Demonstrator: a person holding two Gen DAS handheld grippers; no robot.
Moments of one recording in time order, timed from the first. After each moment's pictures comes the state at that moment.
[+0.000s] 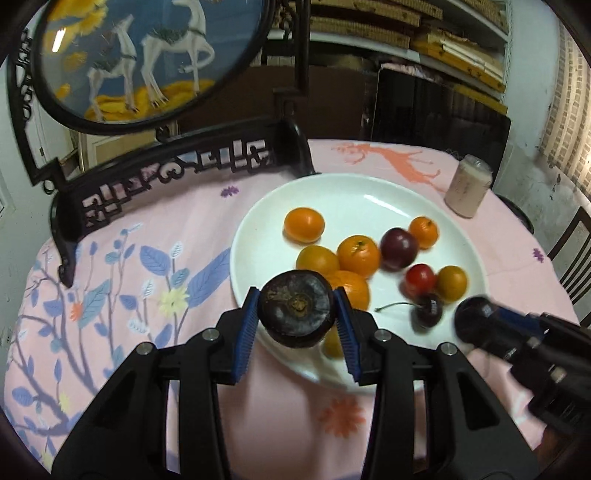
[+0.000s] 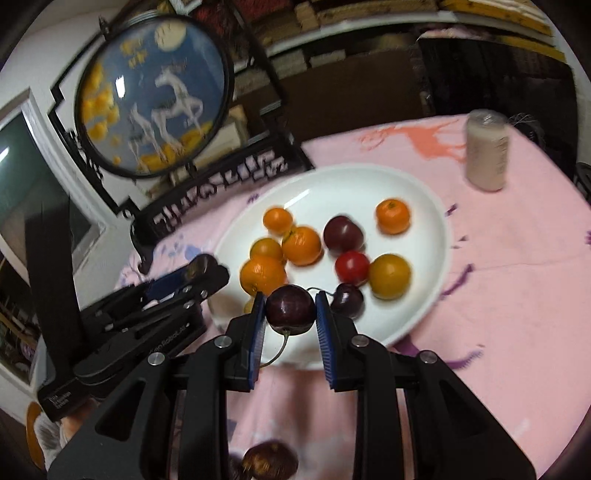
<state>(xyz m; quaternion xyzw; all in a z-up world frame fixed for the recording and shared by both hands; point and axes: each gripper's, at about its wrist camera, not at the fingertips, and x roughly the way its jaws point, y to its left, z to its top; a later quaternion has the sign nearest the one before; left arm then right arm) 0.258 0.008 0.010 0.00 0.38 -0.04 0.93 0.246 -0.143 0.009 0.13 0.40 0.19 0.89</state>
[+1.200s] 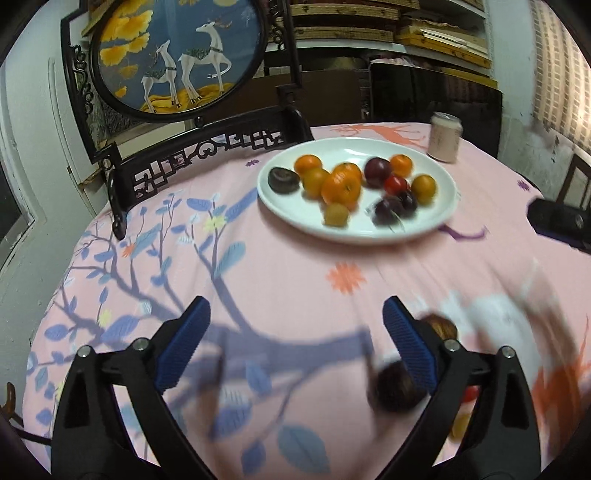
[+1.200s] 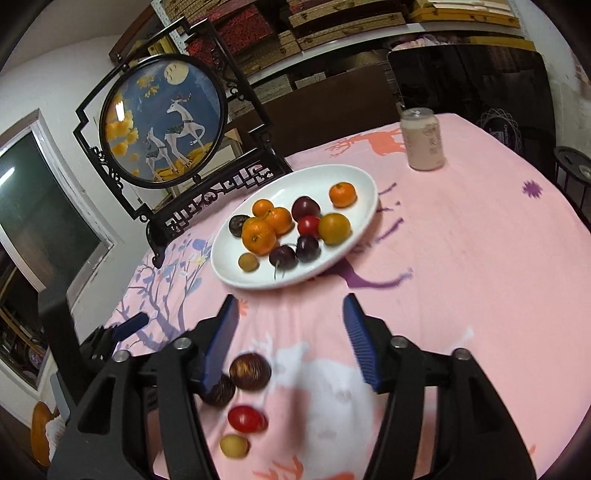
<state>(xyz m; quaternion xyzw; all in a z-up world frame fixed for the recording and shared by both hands) 0.113 -0.002 -0.006 0.07 0.35 -0.01 0.93 0.129 -0.215 0.016 0.18 0.35 0.18 0.90</state>
